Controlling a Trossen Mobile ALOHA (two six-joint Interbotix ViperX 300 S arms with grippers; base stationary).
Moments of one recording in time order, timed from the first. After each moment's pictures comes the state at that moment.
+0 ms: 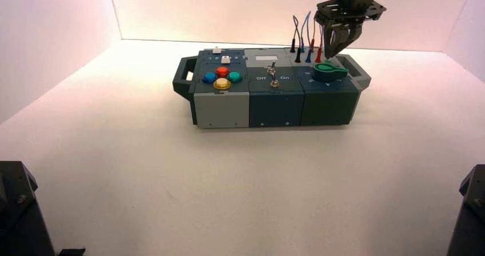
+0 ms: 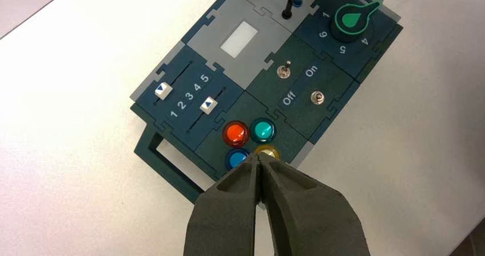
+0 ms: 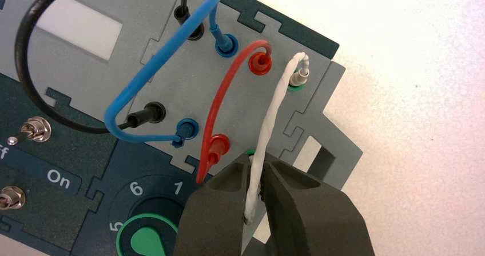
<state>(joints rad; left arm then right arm) -0.59 -0.24 0.61 -0.20 0.65 0.38 0.19 0.23 0.44 0.13 0.67 -0.41</state>
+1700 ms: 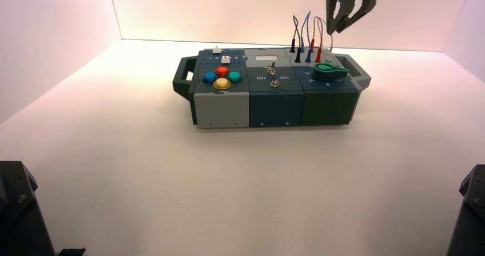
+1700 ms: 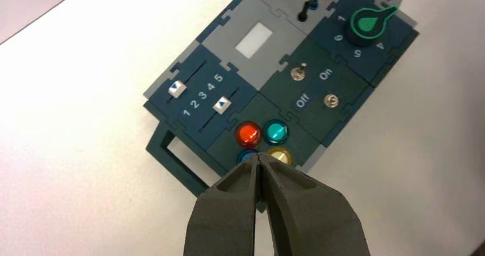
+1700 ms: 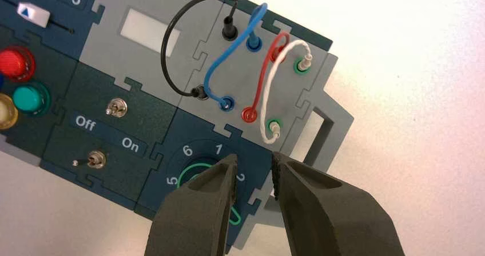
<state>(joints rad) -0.56 -0.24 0.62 -0.20 0.63 0.38 0.22 0.02 0.50 0.13 0.74 -0.31</state>
